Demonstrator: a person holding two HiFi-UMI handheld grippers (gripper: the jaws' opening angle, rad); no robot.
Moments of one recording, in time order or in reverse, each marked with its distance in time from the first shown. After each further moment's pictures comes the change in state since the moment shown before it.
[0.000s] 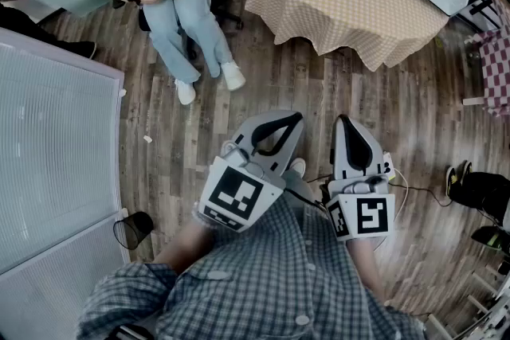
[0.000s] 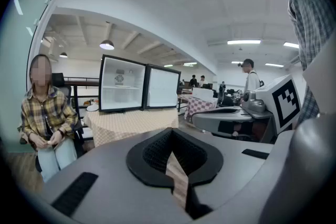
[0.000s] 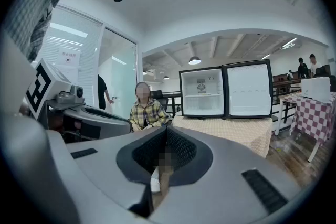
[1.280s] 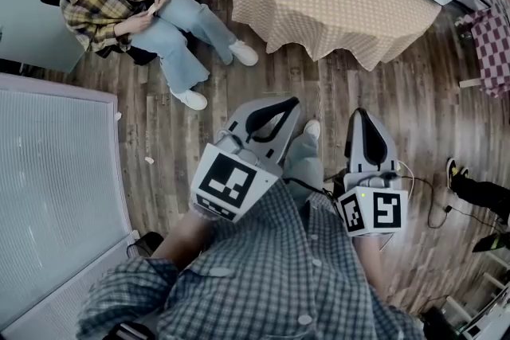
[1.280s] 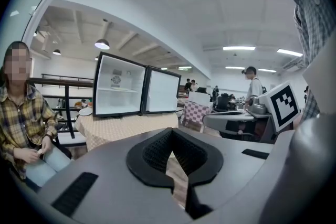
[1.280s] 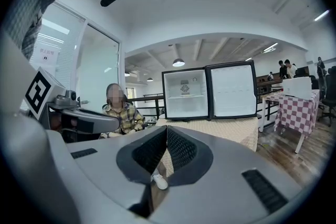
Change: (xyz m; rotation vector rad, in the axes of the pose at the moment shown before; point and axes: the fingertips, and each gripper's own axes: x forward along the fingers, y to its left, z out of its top) left arm 0.041 0.070 0.020 0.005 -0.047 -0.080; right arm 0.047 -0.046 0.009 0.051 -0.024 -0.186
